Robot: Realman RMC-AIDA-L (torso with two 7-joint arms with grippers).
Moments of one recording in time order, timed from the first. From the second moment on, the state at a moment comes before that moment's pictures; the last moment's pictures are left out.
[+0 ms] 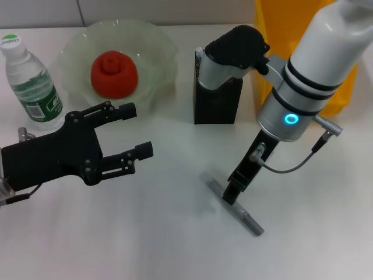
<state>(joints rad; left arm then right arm) -0.30 -2.06 0.95 0.66 1.56 1.72 -1.09 0.99 2.09 -1.58 -0.82 -2.39 -1.54 2.70</state>
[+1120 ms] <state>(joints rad) -0.30 -2.06 0.95 0.66 1.56 1.72 -1.09 1.00 2.09 -1.70 -0.76 -2.33 -1.45 2.71</state>
